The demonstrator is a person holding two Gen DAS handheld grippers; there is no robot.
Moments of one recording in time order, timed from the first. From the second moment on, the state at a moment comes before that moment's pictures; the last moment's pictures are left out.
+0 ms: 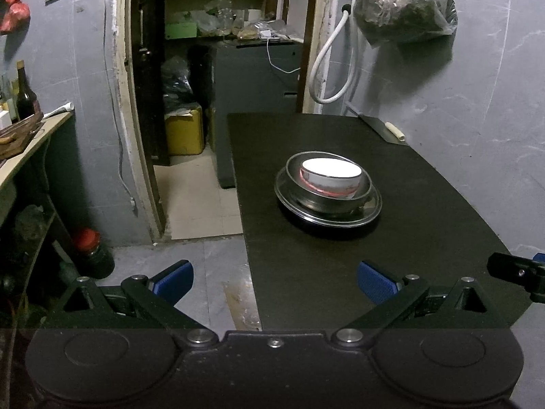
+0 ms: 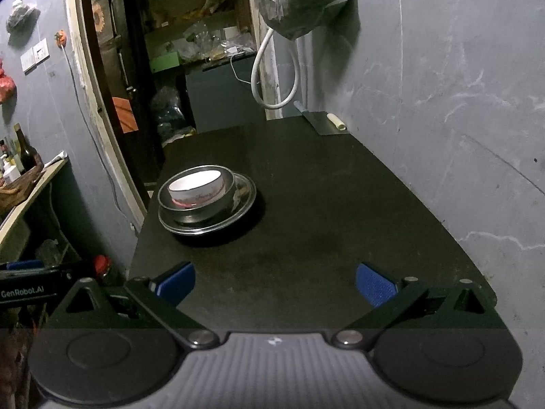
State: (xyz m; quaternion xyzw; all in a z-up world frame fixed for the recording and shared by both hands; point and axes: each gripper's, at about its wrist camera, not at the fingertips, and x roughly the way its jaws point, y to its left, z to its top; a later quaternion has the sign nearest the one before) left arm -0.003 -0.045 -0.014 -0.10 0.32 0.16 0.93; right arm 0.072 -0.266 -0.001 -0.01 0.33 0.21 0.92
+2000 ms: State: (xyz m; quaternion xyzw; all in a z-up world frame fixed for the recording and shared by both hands) left arm 0.001 -0.043 -0.022 -0.08 0.33 0.15 0.93; right arm 0.071 -0.261 -0.006 -0.02 0.33 0.20 0.92
